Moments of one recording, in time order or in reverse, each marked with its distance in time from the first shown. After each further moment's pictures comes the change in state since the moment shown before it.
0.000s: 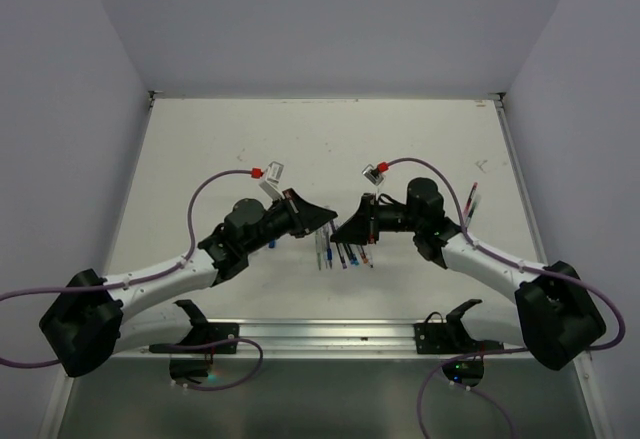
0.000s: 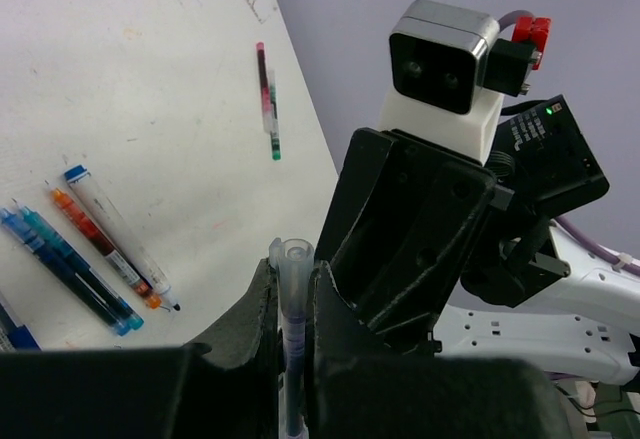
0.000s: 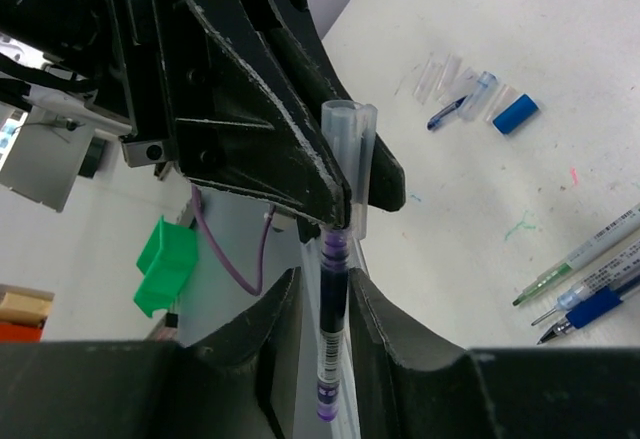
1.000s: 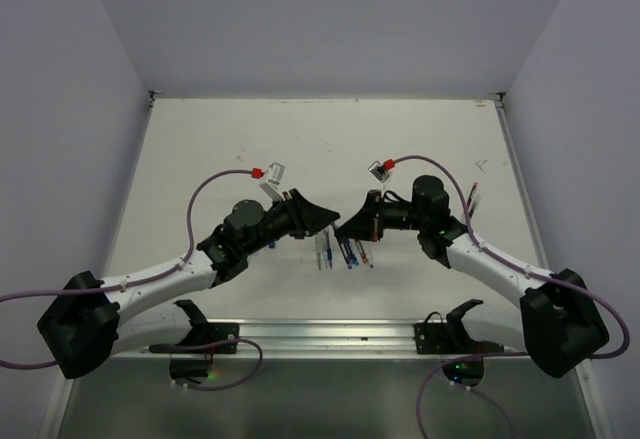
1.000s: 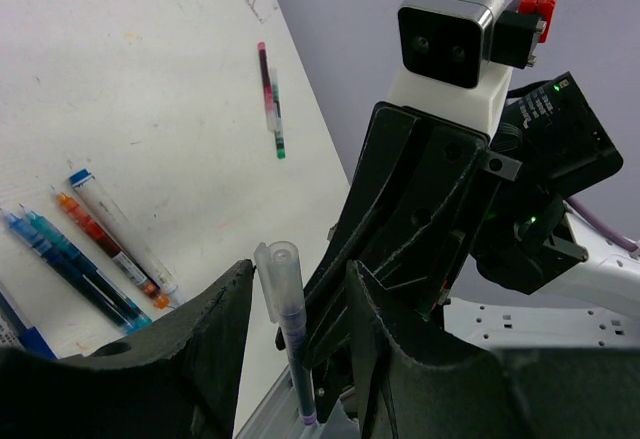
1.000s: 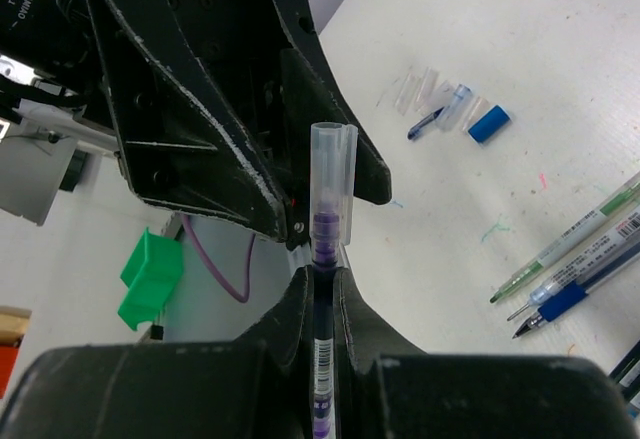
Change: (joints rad) left arm -0.013 -0.021 0.000 -0.013 -0.011 0.043; right arm -0.035 -0.046 0.011 -0.072 0.014 -0.040
